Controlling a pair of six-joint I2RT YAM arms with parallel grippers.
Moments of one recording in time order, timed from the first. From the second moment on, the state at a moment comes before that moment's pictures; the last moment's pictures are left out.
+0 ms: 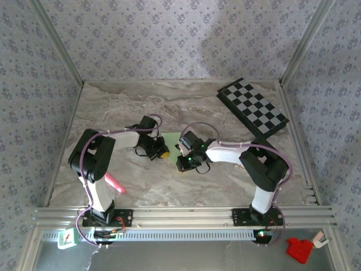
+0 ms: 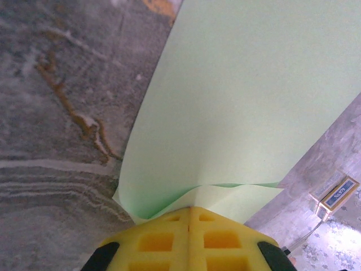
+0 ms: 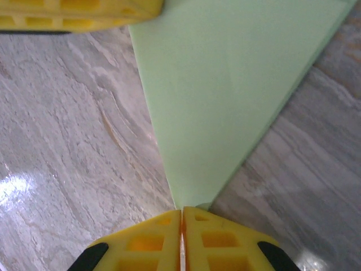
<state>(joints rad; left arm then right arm) -0.47 1.82 0.96 -0.36 0.55 -0.98 0.82 1.77 0.95 -0.31 -0.33 0.44</state>
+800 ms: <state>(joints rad) -0.49 1.82 0.96 -0.34 0.53 -0.98 0.82 1.72 0.95 -0.25 -0.32 0.55</state>
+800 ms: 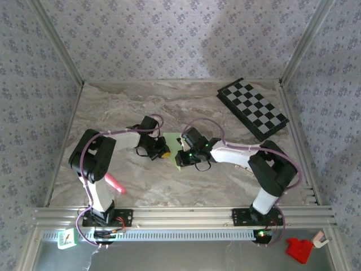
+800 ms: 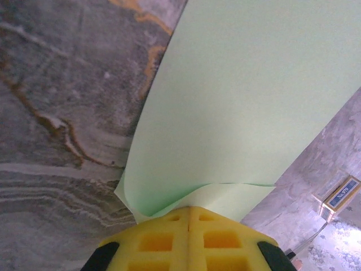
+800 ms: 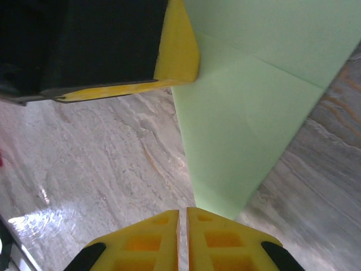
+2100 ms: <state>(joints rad) -0.55 1.72 0.82 -0.14 0.49 -0.79 0.82 1.84 1.05 -0.35 -0.28 0.52</state>
